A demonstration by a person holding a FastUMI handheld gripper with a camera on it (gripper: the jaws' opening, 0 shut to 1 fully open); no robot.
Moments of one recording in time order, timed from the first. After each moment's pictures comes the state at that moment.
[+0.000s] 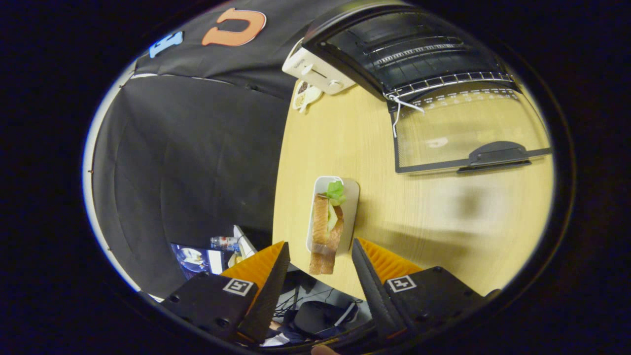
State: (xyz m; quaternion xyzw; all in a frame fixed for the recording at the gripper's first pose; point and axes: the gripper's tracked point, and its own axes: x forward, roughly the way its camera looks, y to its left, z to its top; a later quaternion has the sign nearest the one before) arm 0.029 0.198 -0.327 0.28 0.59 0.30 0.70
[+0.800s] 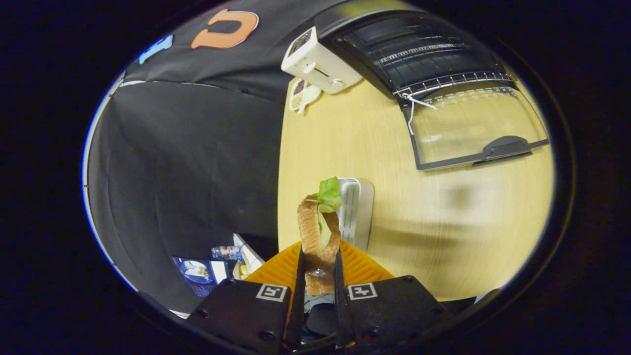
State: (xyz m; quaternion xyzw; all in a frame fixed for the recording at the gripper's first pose) arm 0.027 0.224 -0.282 0.30 0.58 0.28 0.70
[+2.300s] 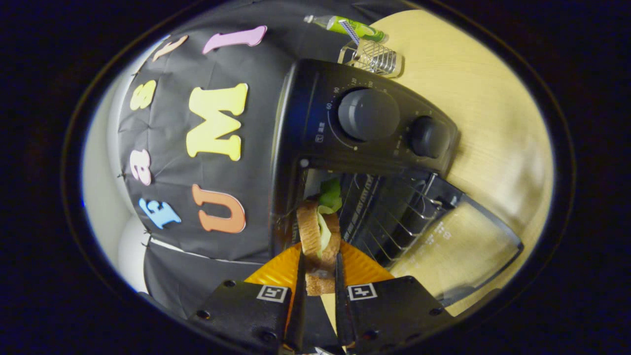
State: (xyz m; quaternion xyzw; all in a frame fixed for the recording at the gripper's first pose) arm 0.282 0.013 -0.284 0.63 0.24 0.09 0.73
